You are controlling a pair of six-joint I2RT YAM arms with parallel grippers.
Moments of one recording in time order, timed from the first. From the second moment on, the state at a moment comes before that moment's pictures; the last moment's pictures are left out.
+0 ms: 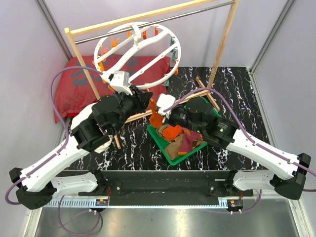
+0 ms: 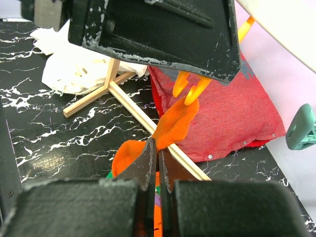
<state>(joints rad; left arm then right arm) -0.93 1.02 1.25 -0.27 -0.42 -0.43 1.01 1.19 1.24 -0.23 0.01 -0.40</state>
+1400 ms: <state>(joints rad) -0.93 1.05 1.28 -0.29 -0.43 -0.45 1.04 1.21 1.29 -0.35 0.01 -0.46</state>
